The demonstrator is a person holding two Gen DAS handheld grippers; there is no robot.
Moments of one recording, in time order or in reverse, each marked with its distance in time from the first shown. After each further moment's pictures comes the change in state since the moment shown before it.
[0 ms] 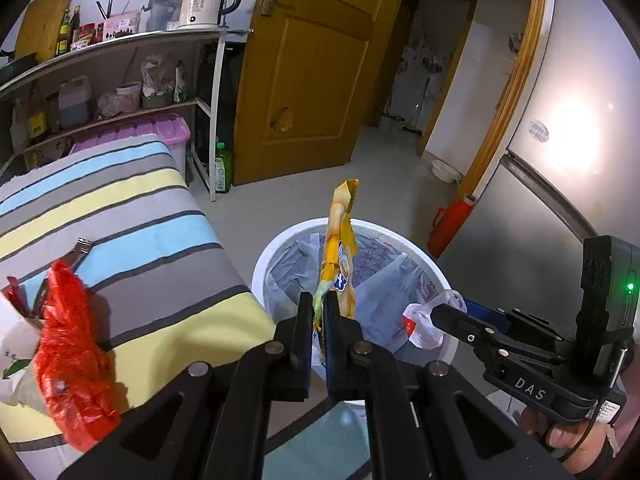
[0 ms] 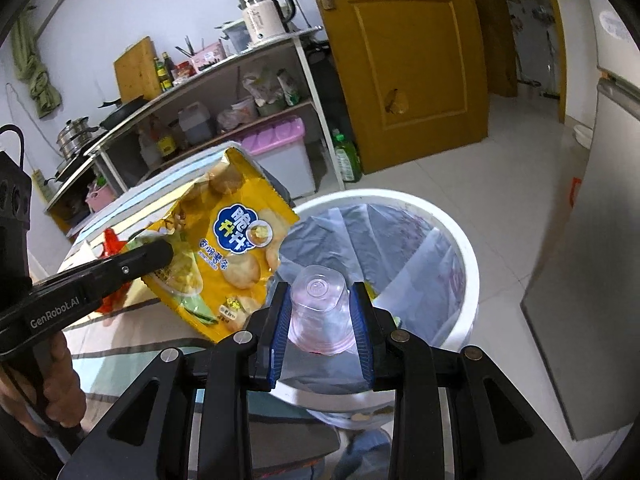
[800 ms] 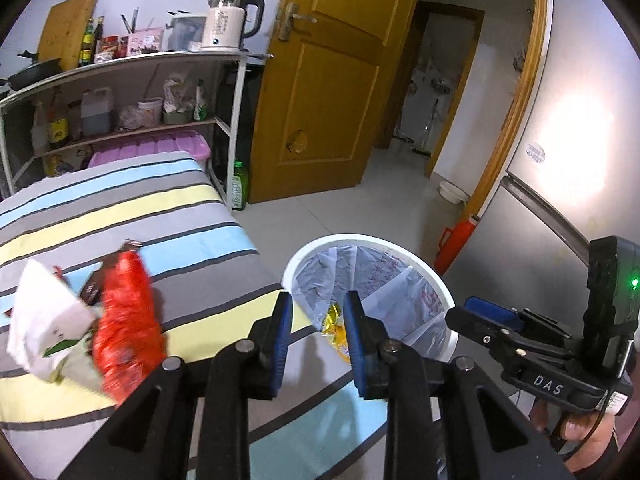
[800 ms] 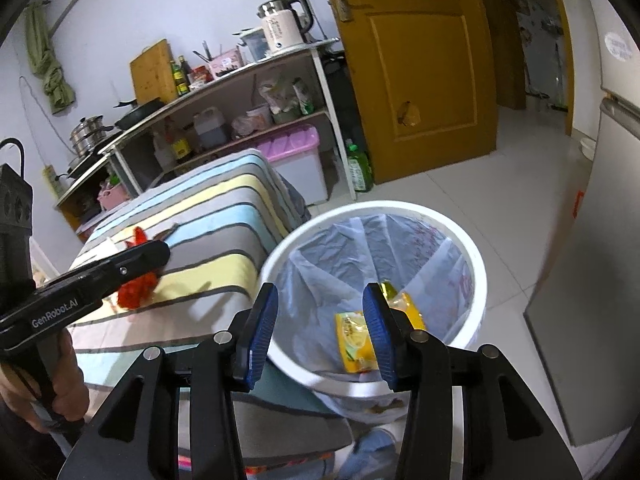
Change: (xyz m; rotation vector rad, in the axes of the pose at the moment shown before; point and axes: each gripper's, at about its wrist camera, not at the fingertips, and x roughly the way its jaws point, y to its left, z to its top) left arm -0.055 0.020 -0.012 -0.026 -0.092 0.038; right arm -0.037 0.034 -0.004 -0.052 -0.053 0.045
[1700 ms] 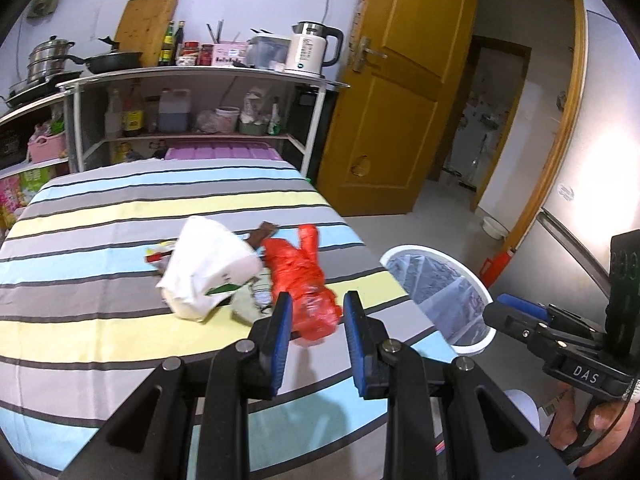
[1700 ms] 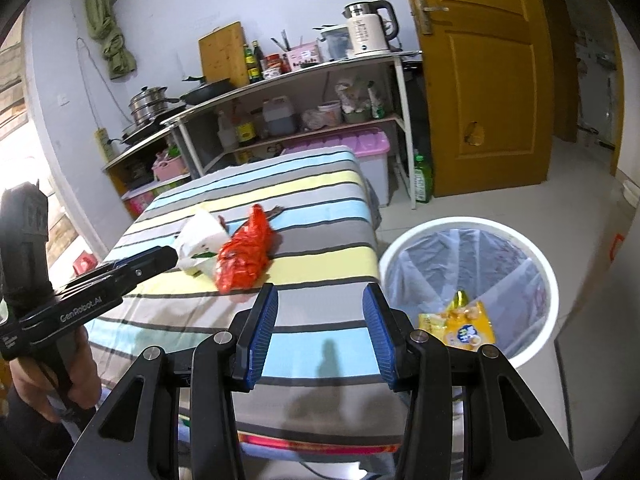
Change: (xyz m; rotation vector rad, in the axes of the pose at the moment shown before) left arm -0.092 0.079 -0.040 -0.119 -0.090 0.161; right arm -0.016 0.100 -0.015 -0.151 0.013 0.144
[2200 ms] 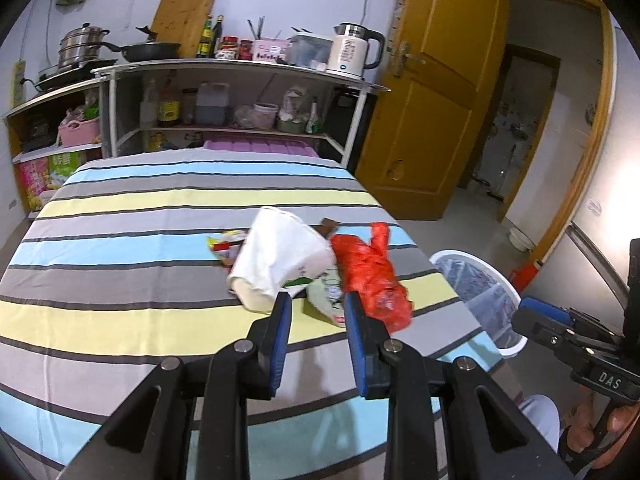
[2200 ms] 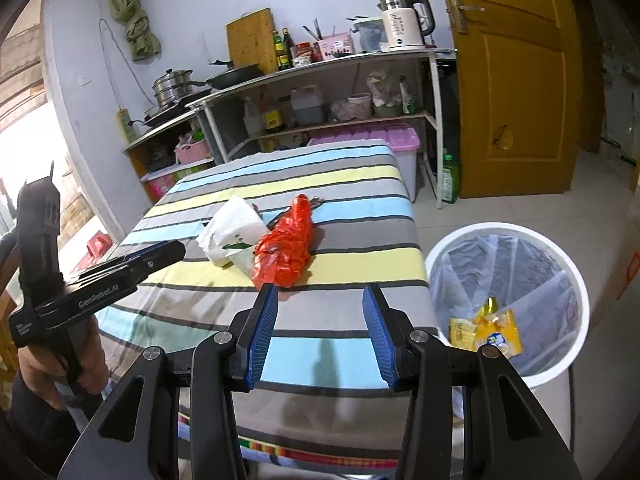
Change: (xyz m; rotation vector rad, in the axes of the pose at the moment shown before) left arm -0.006 0.047 -0.007 -0.061 -0.004 0.094; right arm 0.022 0.030 0.003 -0.061 0.035 0.064
